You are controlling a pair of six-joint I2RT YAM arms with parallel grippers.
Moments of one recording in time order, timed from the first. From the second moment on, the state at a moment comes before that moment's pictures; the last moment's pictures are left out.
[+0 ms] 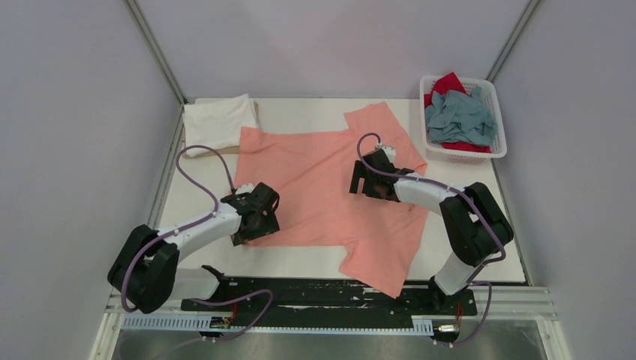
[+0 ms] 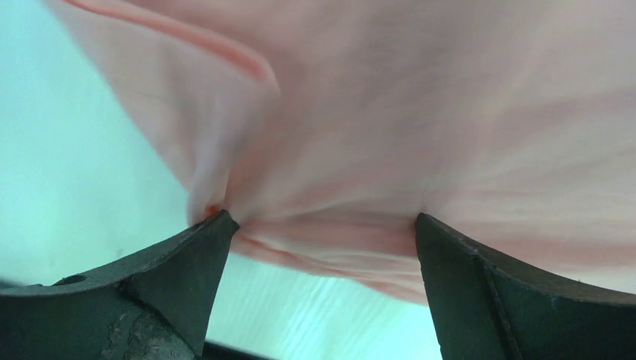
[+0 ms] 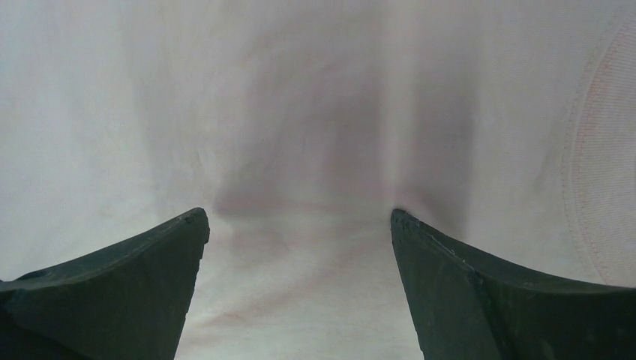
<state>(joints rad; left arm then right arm) -0.59 1.33 0.67 -0.65 -0.34 -0.92 0.51 1.68 0.94 -0.22 0.22 0.61</state>
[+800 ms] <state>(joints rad) -0.59 0.71 0.47 -1.07 -0.50 -1.44 0.49 1.52 0.88 -0.30 0.23 0.62</state>
